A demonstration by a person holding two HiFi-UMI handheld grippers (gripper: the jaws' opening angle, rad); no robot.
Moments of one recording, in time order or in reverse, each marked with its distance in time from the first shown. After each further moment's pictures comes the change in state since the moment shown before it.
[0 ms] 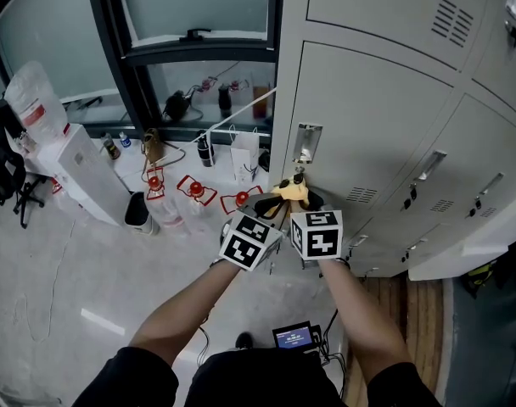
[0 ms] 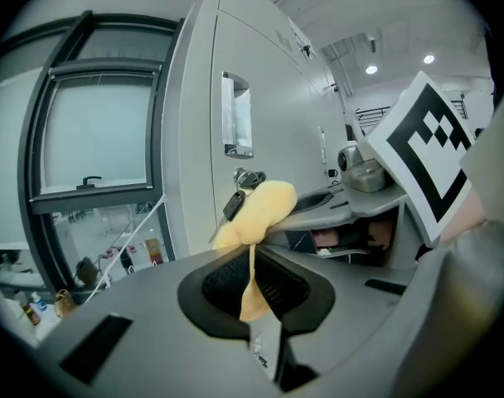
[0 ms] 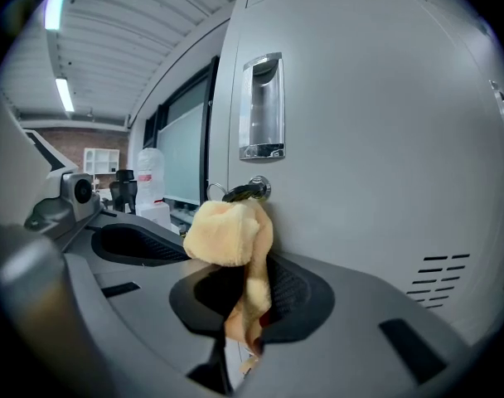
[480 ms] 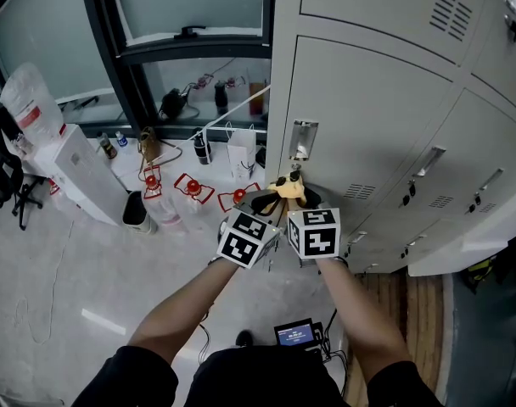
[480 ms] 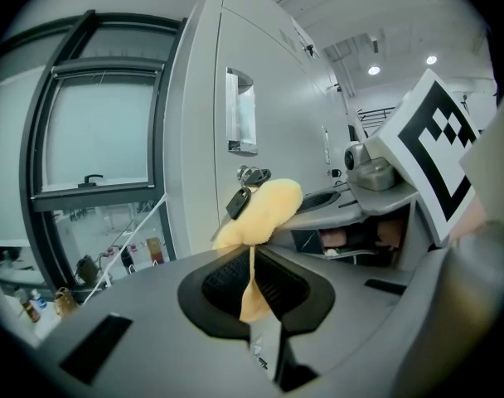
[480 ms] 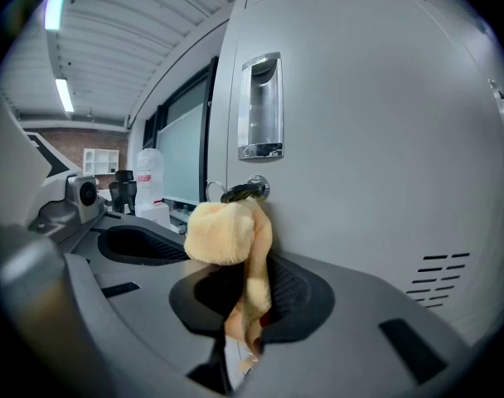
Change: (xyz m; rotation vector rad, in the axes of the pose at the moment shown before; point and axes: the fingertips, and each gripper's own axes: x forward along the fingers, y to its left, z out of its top) left arm 0.005 0.004 -0.001 -0.011 -0.003 0.008; right arm 0.001 -0.001 0.000 0.003 -0.005 -0.003
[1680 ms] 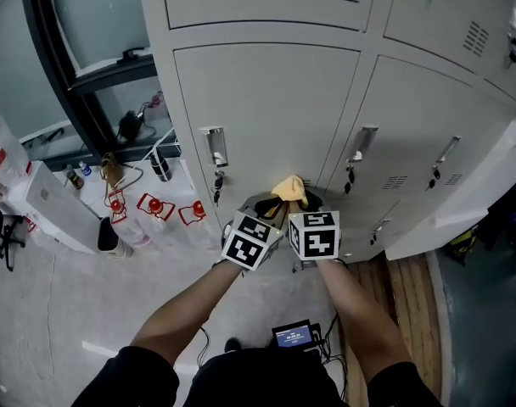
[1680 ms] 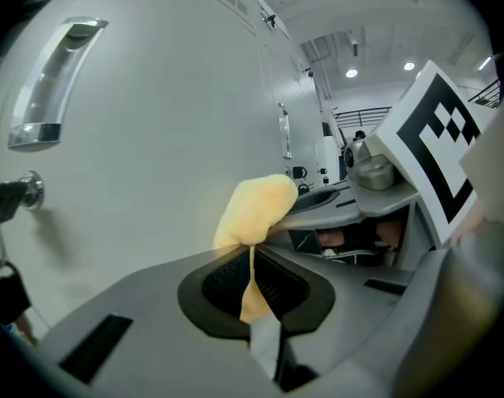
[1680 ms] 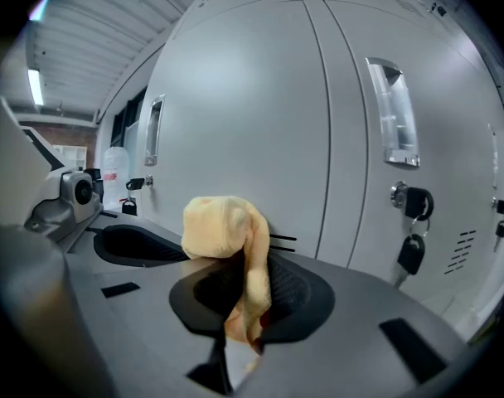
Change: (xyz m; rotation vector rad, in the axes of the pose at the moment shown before) left arm 0.101 -0.129 0.037 0.064 0.007 -0.168; right arm -0.075 -0.153 -0.034 0.059 0.019 -0.198
